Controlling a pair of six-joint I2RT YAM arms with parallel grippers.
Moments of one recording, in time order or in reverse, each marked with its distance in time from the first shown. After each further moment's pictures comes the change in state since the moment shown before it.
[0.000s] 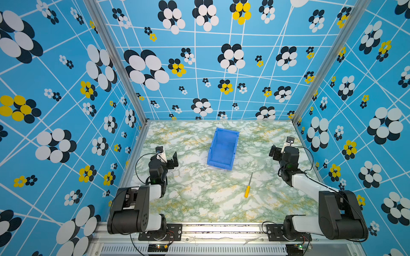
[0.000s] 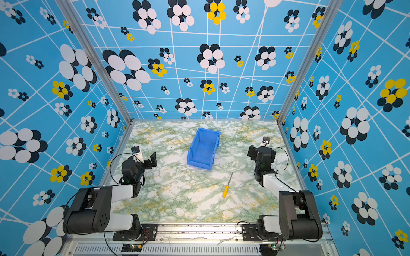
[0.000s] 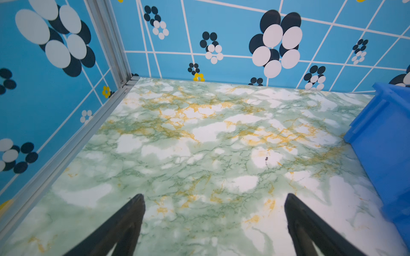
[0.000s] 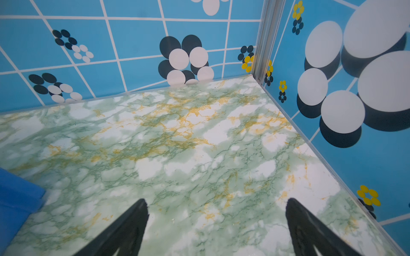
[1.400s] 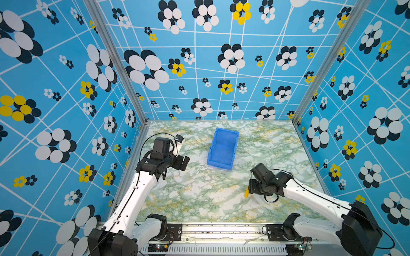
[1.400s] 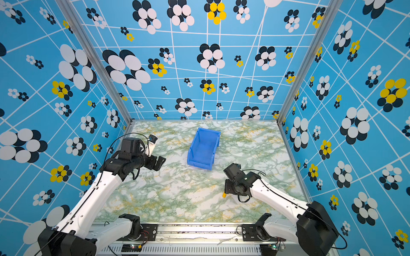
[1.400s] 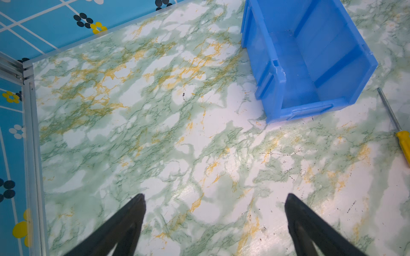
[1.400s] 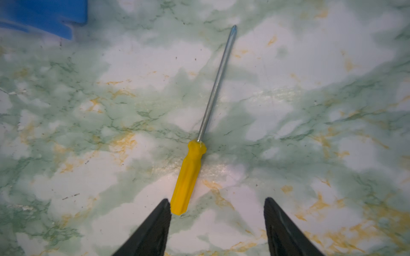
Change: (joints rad) left arm -0.240 -0.258 0.648 -1.469 0.072 0.260; right arm 0.663 -0.092 0.116 -1.102 -0.210 0.626
